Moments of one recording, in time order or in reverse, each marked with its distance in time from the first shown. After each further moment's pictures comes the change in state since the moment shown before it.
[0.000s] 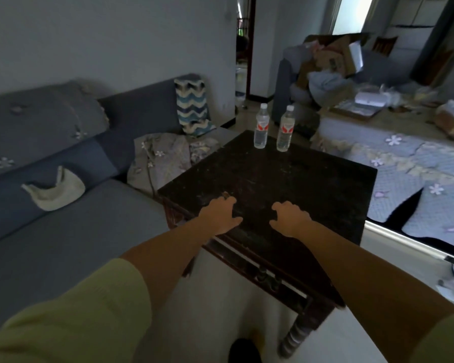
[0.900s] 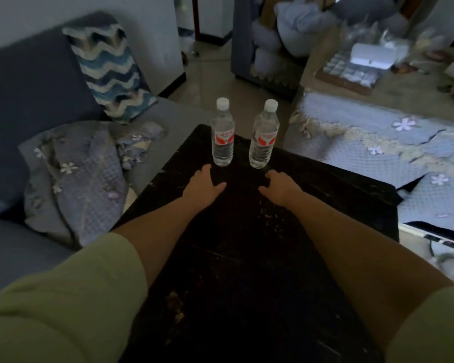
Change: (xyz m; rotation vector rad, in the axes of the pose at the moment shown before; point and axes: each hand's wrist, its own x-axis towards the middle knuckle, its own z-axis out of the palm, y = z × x) left_hand 0.482 0.007 -0.049 -0.369 0.045 -0.089; right_hand 0.432 0.098 -0.117 0.372 0.011 0.193
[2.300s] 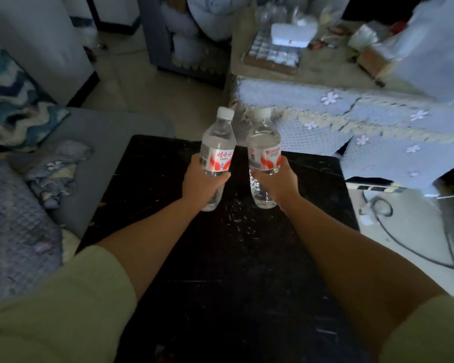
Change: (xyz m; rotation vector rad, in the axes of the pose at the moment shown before) left_hand 0.070 0.065 0.051 -0.461 -0.032 0.275; right_hand 0.015 0.049 -0.008 0.733 0.564 0.301
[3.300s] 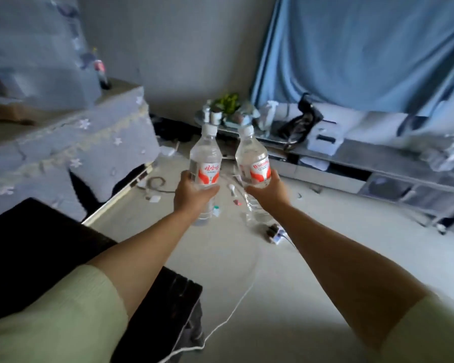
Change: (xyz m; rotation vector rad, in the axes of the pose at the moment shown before) left_hand -0.462 0.207 0.295 0.022 -0.963 0.483; right_hand -0.448 0.233 -0.401 0.138 0.997 0.489
